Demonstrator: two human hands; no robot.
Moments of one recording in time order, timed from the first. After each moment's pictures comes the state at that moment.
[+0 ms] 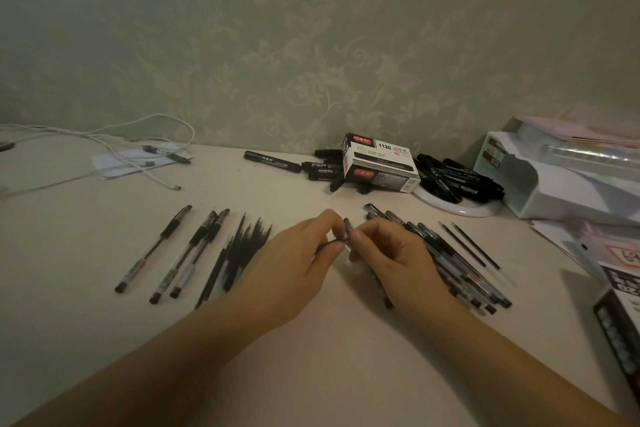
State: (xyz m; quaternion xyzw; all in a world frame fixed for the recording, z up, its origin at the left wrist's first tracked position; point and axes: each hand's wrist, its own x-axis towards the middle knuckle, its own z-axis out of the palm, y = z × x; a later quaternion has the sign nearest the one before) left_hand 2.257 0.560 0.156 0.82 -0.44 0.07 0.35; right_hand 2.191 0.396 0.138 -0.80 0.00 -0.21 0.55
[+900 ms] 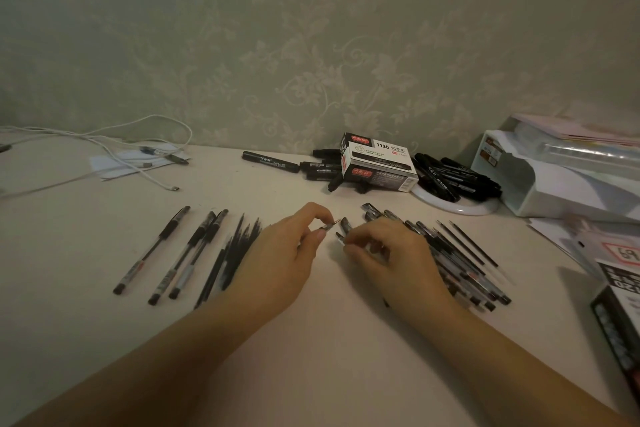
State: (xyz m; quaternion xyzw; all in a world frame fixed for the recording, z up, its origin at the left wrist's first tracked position) left_hand 2.267 0.563 0.151 0.83 -0.37 0.05 0.41; right_hand 2.191 0.394 0.143 -0.91 0.01 -0.28 0.30
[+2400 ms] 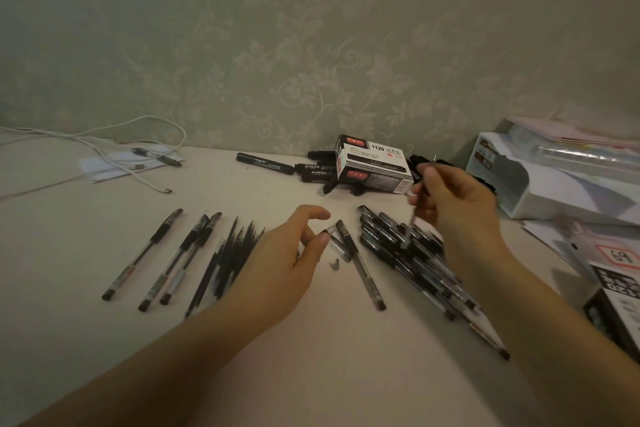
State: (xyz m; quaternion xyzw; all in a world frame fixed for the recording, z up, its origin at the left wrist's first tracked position) left_hand 2.260 0.557 0.152 0.81 -0.37 0.04 0.45; right_hand 2.196 0.347 0.199 -0.64 0.18 -0.35 0.66
